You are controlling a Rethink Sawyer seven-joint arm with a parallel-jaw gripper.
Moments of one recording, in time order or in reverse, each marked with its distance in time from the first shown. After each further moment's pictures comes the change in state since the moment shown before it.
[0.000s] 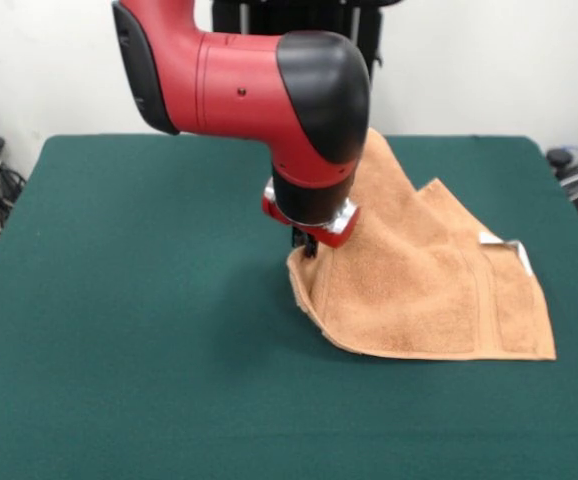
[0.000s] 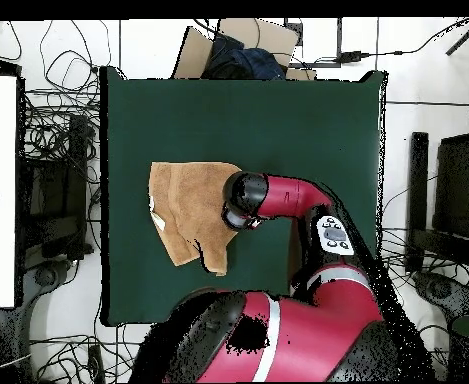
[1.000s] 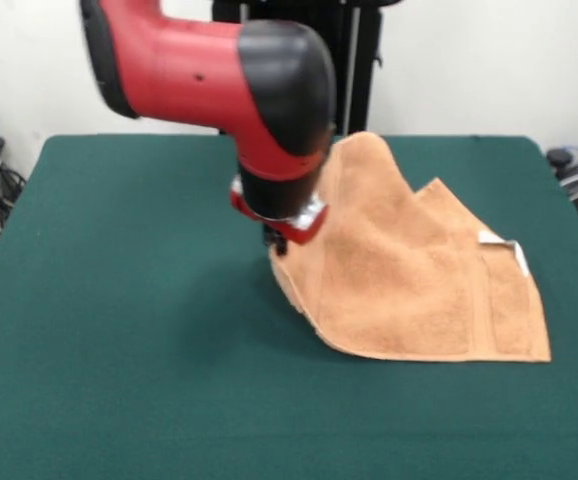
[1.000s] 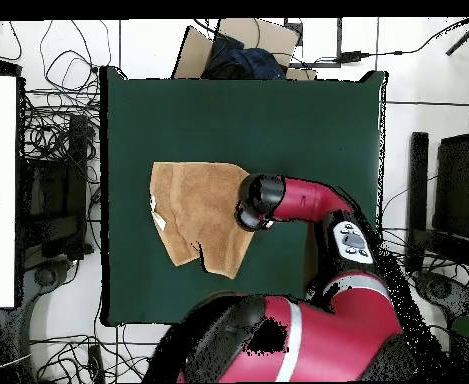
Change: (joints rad) arm -0.054 -0.019 -0.017 0.007 0.000 -0.018 0.000
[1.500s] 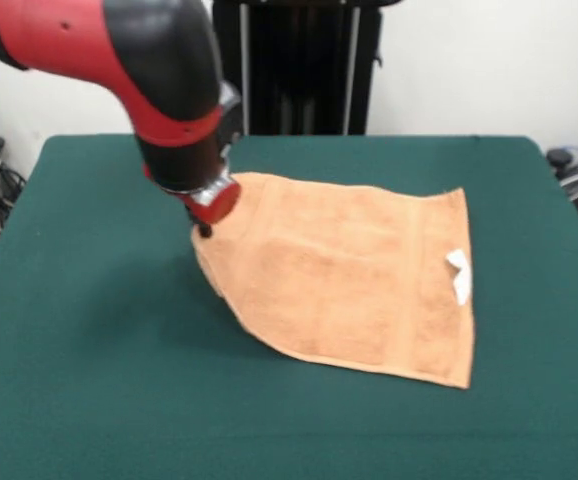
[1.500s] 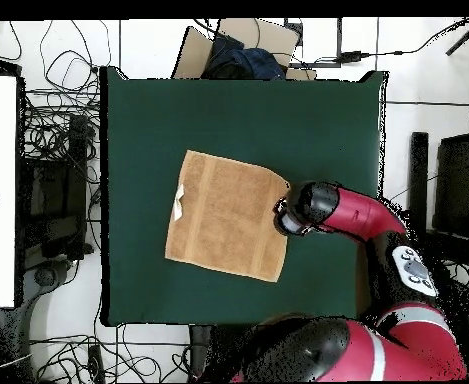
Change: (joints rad) arm -0.158 -0.061 0.003 0.032 0.000 0.000 0.000
